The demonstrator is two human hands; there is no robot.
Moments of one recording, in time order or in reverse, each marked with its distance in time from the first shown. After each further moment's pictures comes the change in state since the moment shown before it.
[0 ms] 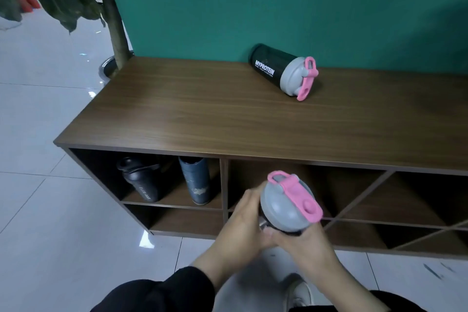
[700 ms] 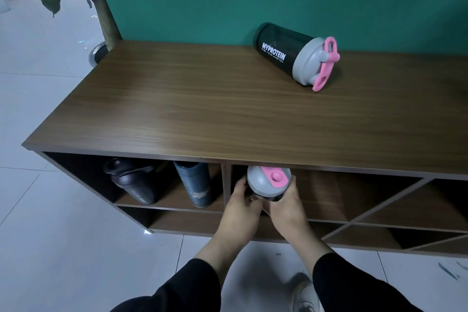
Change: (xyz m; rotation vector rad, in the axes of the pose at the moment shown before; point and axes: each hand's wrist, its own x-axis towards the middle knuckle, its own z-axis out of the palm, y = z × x) left_hand 0.056 -0.045 -0.001 -0.313 0.168 -0.511; right_hand 0.119 0.044 0.049 -0.012 0.141 0.054
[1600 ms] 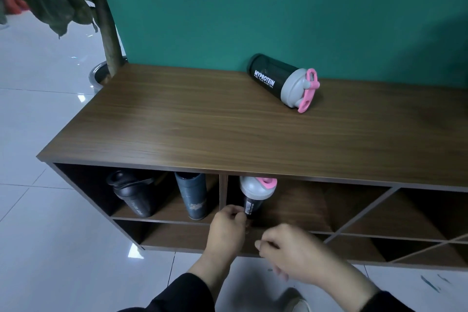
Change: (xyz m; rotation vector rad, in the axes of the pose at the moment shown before) left_hand -0.032 0.018 -0.011 -0.009 0.106 -0.200; right_hand -0.088 -0.087 -0.057 -0.739 -0.553 -0.126
